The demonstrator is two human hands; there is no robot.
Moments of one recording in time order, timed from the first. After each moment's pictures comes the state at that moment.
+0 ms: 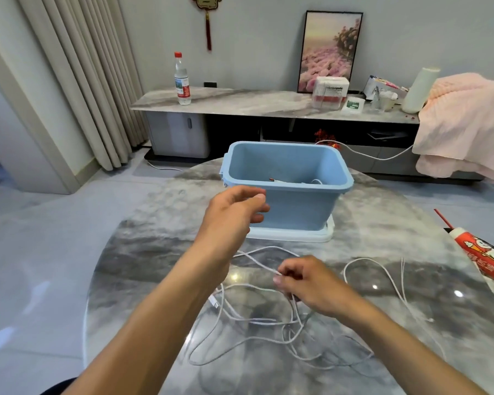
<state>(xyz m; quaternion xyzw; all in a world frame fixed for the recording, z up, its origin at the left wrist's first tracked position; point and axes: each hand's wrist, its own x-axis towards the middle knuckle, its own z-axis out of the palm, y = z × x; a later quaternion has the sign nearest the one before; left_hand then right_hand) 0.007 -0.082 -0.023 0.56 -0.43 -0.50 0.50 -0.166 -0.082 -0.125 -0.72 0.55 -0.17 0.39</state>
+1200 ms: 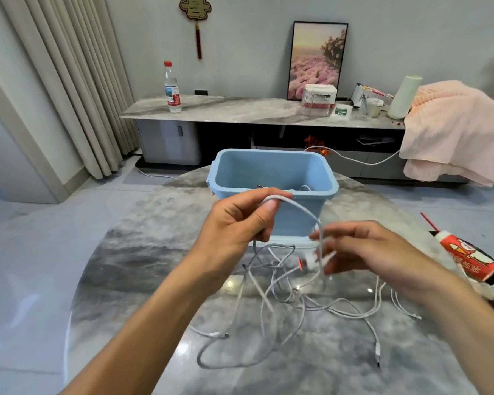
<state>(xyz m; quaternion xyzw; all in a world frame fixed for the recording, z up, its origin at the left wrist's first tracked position) -0.008 -0.079 -0.028 0.32 -0.58 -0.53 0.54 -0.234 -0.080 -0.030 -0.55 0.56 -0.30 0.55</state>
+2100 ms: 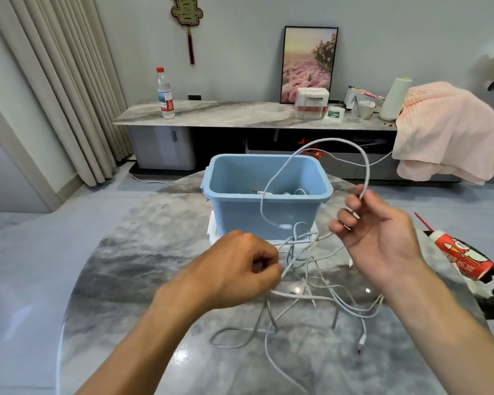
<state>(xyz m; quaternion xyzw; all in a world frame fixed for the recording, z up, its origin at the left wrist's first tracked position) 0.002 -0.077 -0.037 0.41 -0.85 -0.23 0.22 -0.223 -0.104 -0.028 -0.25 0.31 -0.67 0.63</state>
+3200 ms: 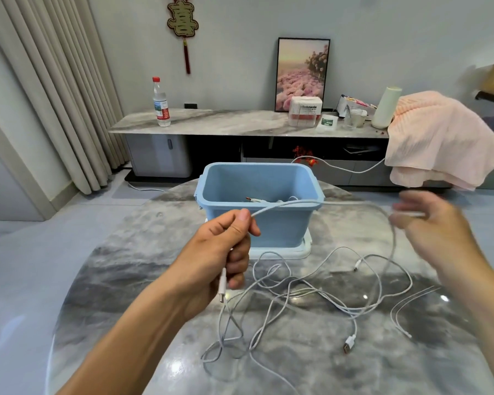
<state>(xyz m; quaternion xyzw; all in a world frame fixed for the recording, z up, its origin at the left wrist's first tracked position) -0.006 -0.072 -0.017 0.39 -0.46 -0.65 0.46 -0.310 -0.098 -0.013 -0.50 0.69 -0.47 0.23</state>
